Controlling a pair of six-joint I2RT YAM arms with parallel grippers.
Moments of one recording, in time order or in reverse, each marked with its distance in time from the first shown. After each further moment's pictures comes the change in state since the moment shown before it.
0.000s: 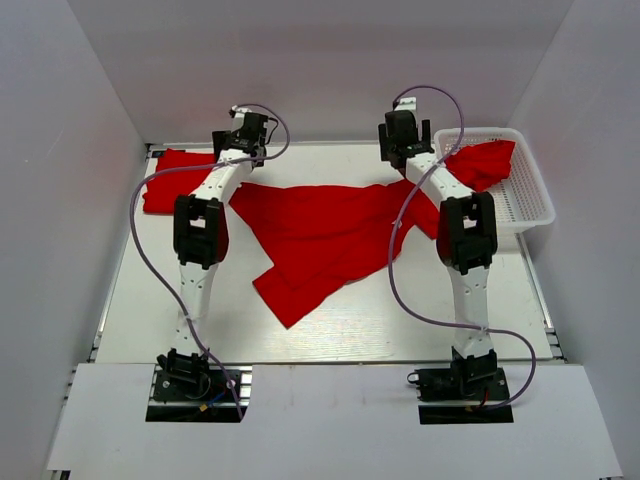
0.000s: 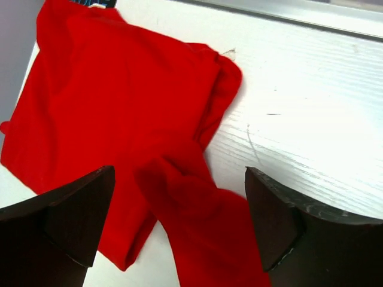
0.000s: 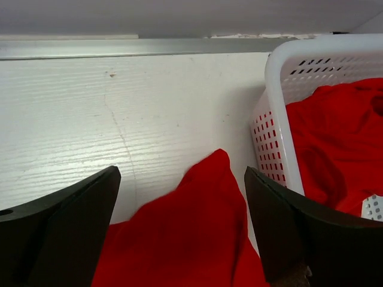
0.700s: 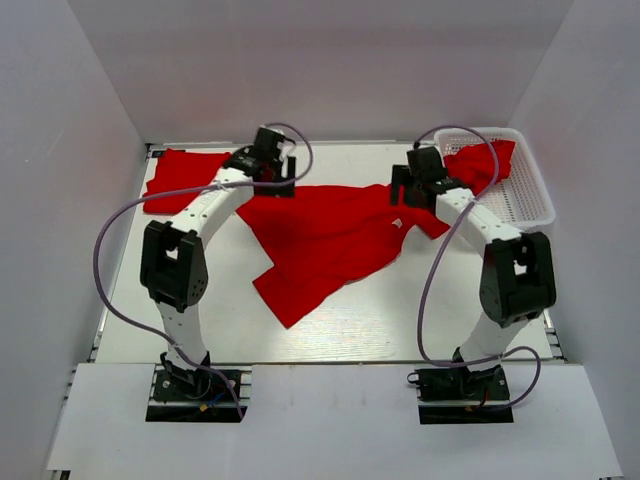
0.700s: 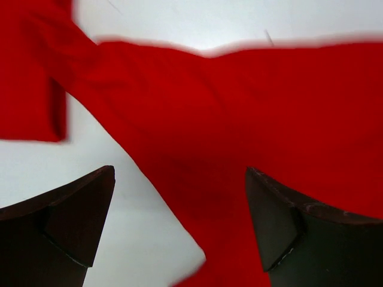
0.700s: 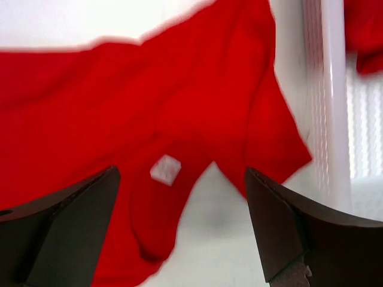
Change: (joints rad) left arm -0.136 -0.518 -0.481 -0.088 0.431 -0.036; right arm -0.001 -0.529 -0.611 -0.117 -0.259 0.214
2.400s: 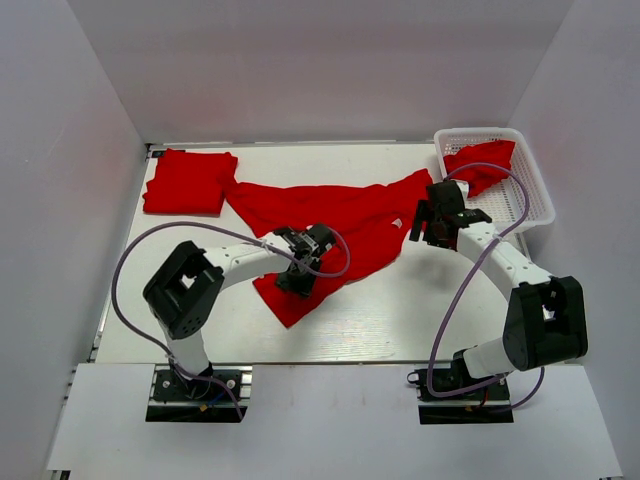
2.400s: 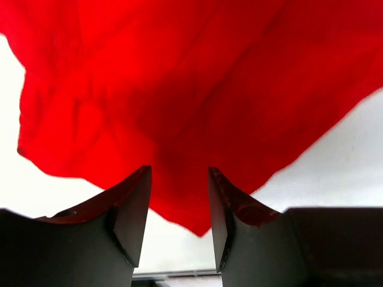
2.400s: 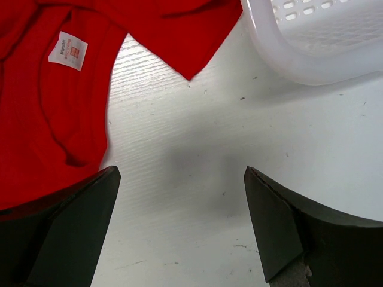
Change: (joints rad) left arm -0.456 -0.161 -0.581 -0.133 0.082 -0.218; right arm -0.041 -0.332 -0.376 -0.167 0.058 0.177
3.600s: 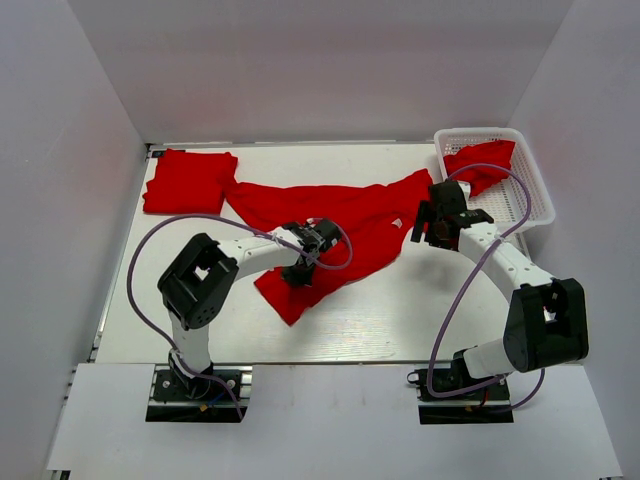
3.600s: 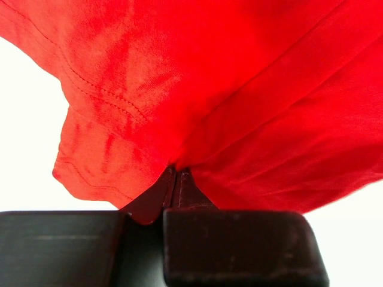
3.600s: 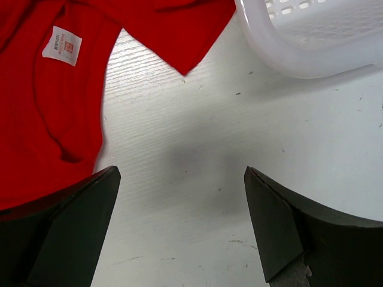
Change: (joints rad) left arm 0.013 0.108 0.080 0.002 -0.128 -0.040; right arm -0.010 -0.010 0.000 -0.021 -0.007 -0.005
